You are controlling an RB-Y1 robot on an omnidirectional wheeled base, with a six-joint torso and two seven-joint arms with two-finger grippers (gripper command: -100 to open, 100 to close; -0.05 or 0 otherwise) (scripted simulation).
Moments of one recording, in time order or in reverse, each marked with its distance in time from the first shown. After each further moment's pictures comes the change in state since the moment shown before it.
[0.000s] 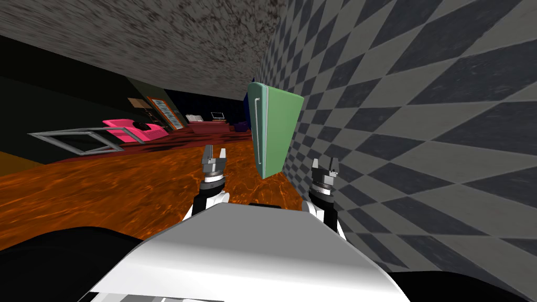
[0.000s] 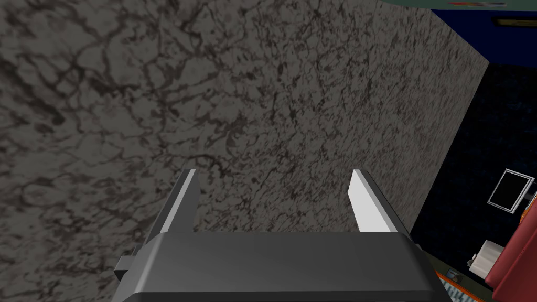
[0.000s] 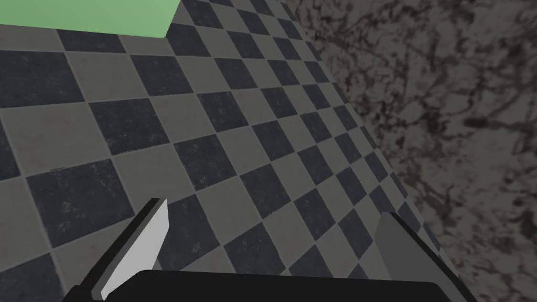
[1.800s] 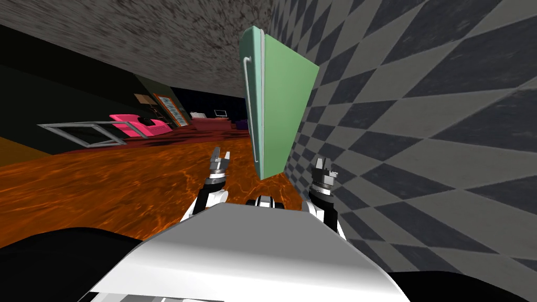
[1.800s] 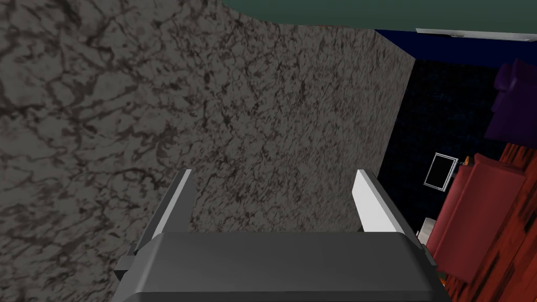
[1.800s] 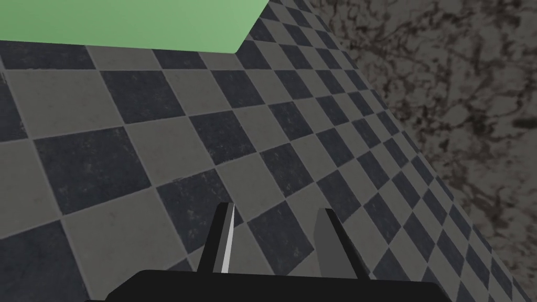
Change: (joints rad) left arm -0.065 0.088 0.048 0.121 0.081 0.098 0.041; right arm 0.001 0.000 0.000 0.000 0.000 0.000 0.000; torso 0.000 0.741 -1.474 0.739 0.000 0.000
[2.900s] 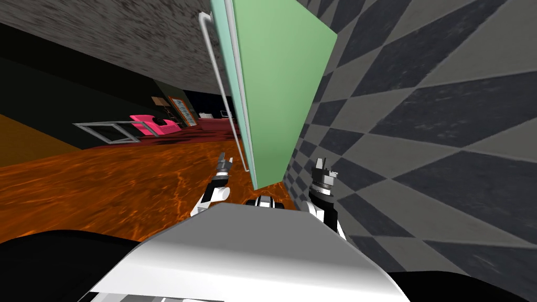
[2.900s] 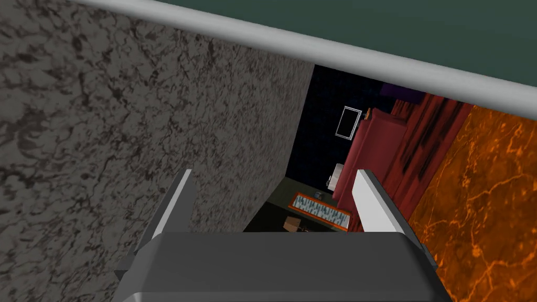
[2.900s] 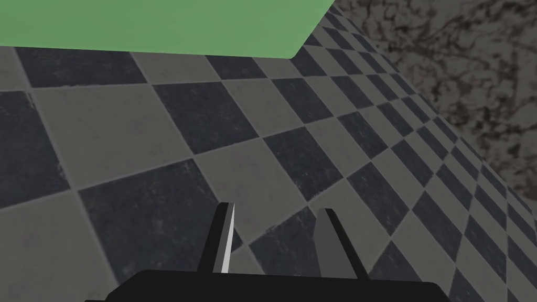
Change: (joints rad) left arm -0.111 -0.006 0.071 0.238 0.131 0.152 0.067; right arm 0.000 0.000 0.000 0.000 0.000 0.000 0.000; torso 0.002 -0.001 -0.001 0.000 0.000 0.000
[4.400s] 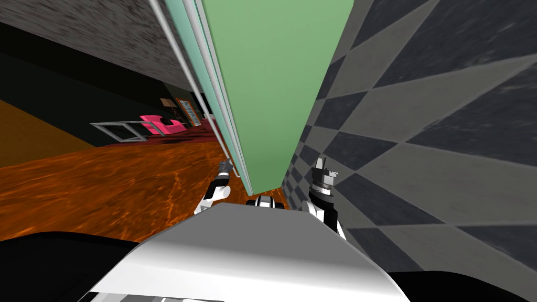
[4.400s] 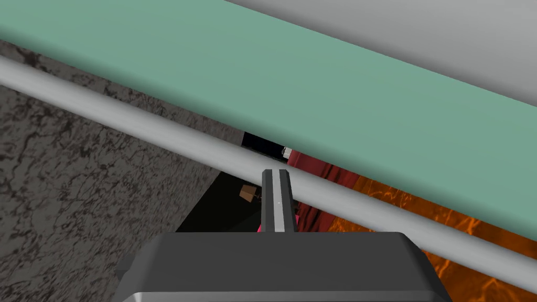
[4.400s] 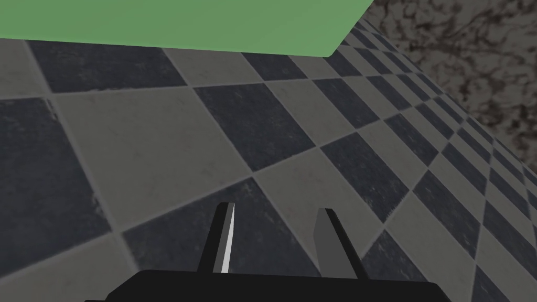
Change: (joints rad) left arm -0.047 -0.023 0.046 0.108 0.074 0.101 0.038; right arm 0.000 0.000 0.000 0.000 0.000 0.000 0.000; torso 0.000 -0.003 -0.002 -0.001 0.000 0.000
